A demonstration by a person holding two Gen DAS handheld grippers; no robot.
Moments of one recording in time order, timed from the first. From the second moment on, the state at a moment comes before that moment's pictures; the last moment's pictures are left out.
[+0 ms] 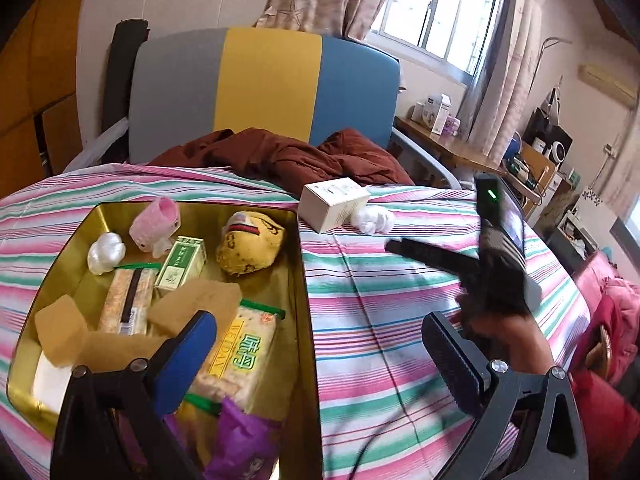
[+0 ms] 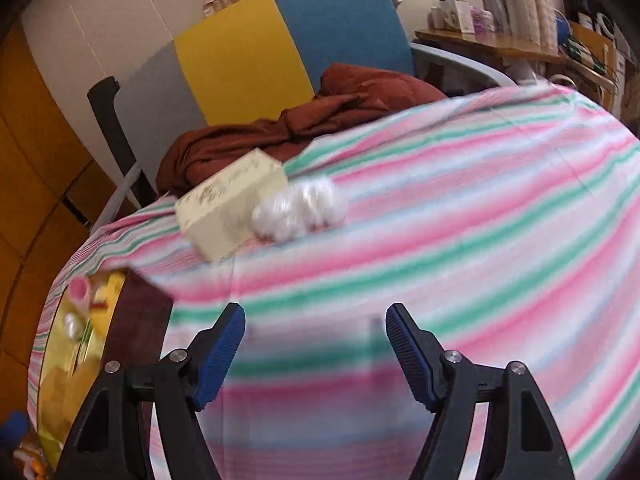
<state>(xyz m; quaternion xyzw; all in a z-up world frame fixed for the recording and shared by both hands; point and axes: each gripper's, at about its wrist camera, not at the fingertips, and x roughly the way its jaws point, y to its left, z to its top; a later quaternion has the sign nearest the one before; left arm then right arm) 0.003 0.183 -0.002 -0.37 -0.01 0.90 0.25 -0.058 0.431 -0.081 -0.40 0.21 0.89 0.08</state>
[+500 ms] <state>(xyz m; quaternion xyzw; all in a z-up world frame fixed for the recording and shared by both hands) -0.029 0.189 0.001 -0.38 -0.02 0.90 0.23 -0.143 0.450 -0.100 -0.40 0.16 0.90 0.06</state>
